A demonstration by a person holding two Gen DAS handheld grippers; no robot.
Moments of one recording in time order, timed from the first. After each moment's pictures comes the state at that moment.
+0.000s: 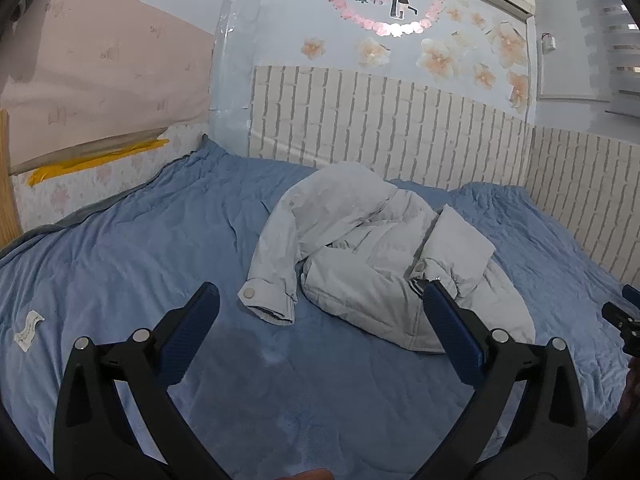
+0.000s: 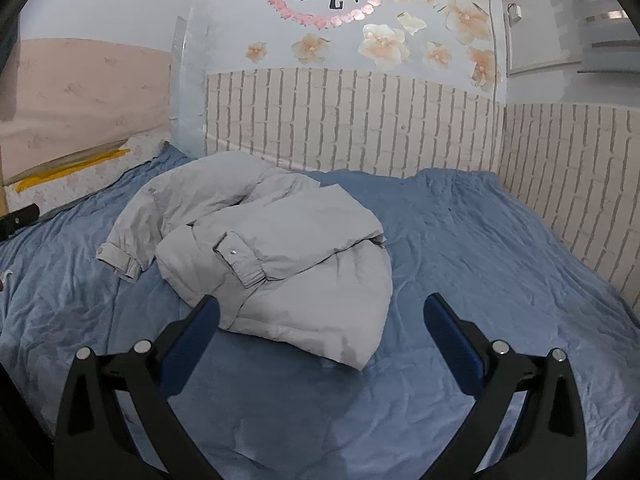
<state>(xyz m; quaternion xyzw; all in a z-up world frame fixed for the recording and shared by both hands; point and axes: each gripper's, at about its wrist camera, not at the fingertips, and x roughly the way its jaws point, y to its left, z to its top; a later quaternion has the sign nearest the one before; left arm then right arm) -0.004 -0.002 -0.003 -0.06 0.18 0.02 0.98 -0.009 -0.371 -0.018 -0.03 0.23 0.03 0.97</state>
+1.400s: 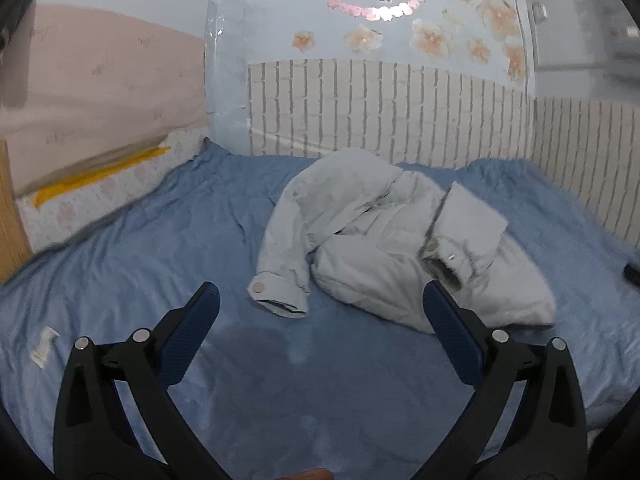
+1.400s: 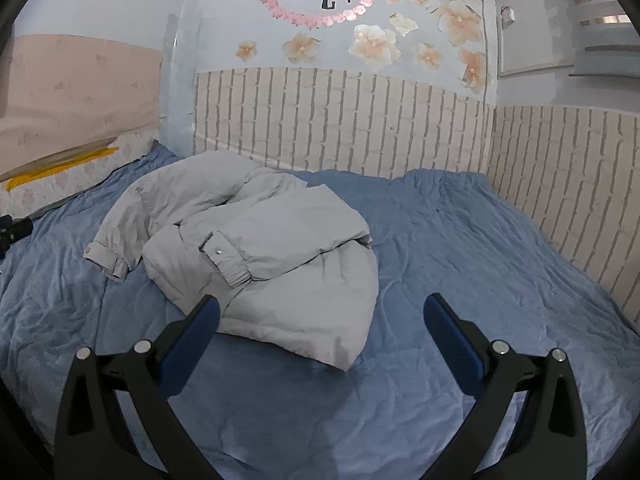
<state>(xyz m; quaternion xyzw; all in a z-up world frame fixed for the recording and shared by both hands) 0.002 -0.017 -0.011 -0.01 0.19 0.04 0.98 -0.007 -0.380 -0.019 -0.02 0.24 0.01 0.97</state>
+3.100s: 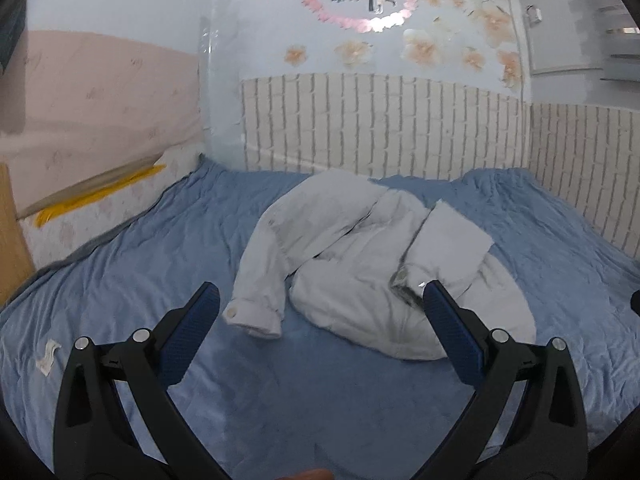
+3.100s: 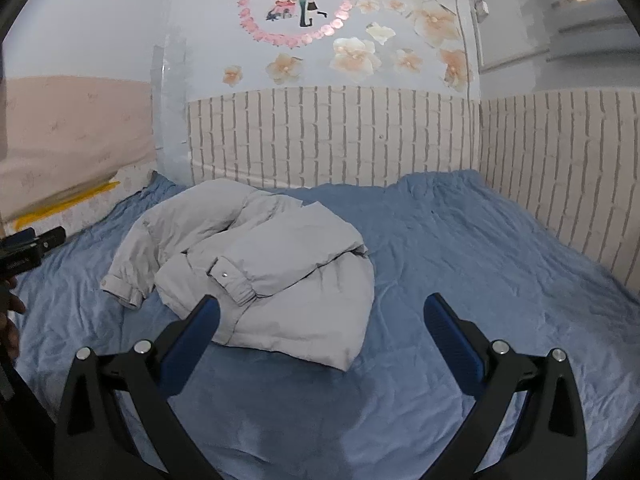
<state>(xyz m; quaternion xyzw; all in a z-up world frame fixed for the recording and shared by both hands) -0.002 -0.059 0.031 0.00 0.21 0.05 0.98 -0.034 -0.398 0.012 0.00 0.22 0.01 0.98</state>
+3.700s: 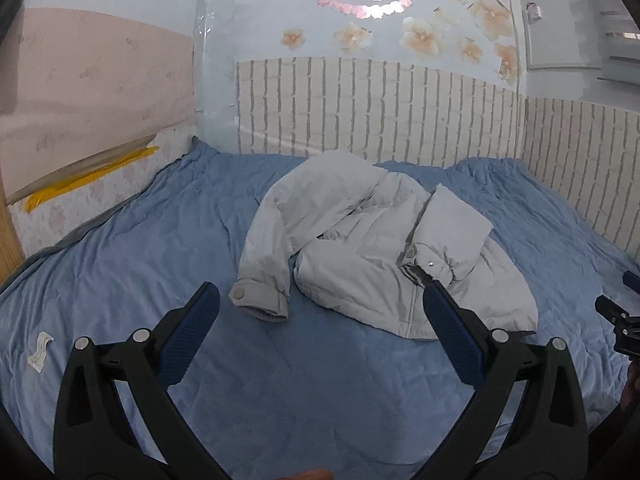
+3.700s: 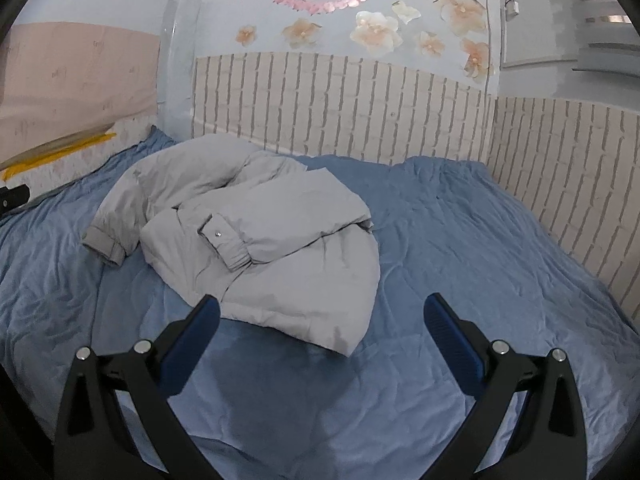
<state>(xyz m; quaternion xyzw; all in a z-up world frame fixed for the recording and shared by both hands) 0.007 -0.027 0.013 -0.02 0.23 0.02 0.97 -0.006 -0.368 -0.024 -0.05 0.26 0.01 0.96</state>
